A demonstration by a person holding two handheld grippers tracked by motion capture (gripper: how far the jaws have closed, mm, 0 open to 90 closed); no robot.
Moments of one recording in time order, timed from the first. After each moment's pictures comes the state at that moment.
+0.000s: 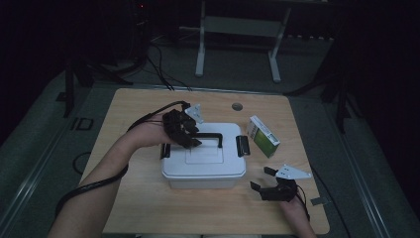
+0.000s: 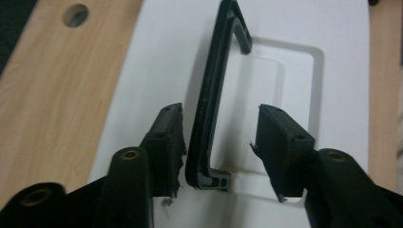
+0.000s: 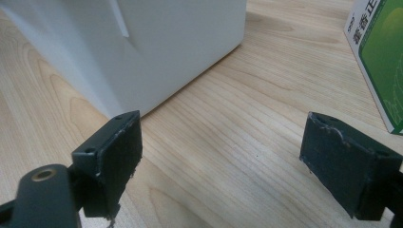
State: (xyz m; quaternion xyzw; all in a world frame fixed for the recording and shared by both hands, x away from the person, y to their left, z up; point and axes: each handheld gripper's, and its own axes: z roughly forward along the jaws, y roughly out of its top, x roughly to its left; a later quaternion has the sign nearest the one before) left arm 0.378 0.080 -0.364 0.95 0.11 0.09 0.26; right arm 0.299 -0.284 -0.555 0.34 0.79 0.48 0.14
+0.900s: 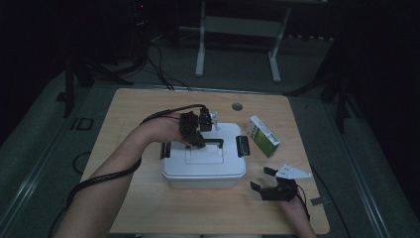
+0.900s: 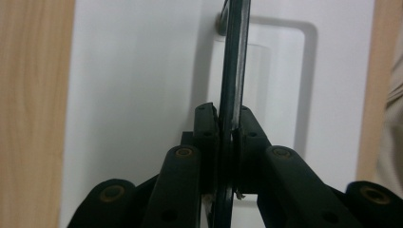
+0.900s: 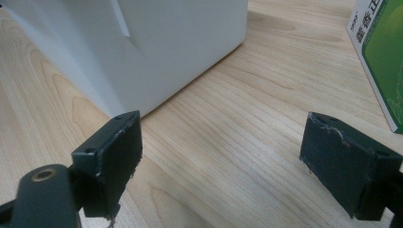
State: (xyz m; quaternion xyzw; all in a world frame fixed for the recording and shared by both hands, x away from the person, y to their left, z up) left arm 0.385 0.037 -0.363 0.99 0.07 0.04 0.14; right arm 0.299 -0.285 -0.555 0.34 0.80 0.48 0.14
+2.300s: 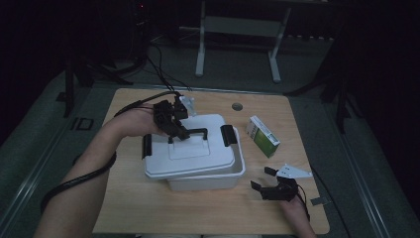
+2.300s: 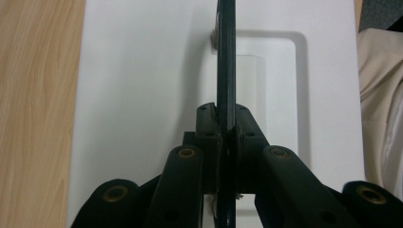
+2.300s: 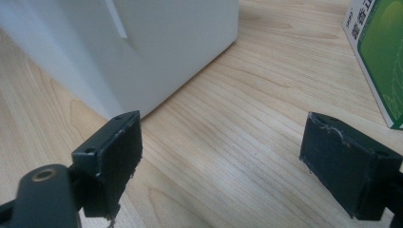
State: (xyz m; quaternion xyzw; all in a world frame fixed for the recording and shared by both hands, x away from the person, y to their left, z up) left arm 0.376 0.103 -0.324 0.97 0.11 0.04 0.21; right arm 0.301 -0.287 -0.555 0.35 0.79 0.48 0.14
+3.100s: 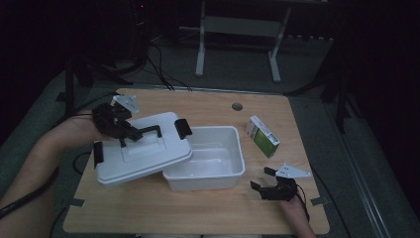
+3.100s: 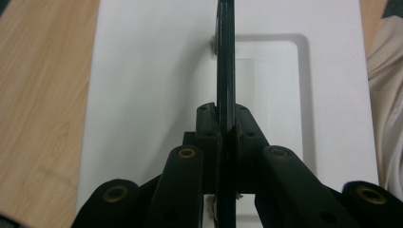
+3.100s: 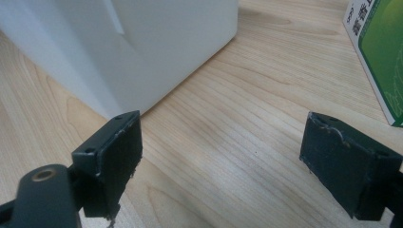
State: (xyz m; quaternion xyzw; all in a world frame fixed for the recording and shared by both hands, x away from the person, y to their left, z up) left arm 0.342 0.226 -0.320 0.95 0.21 0.06 0.22; right arm 0.301 -0.285 -0.555 0.35 0.79 0.48 0.14
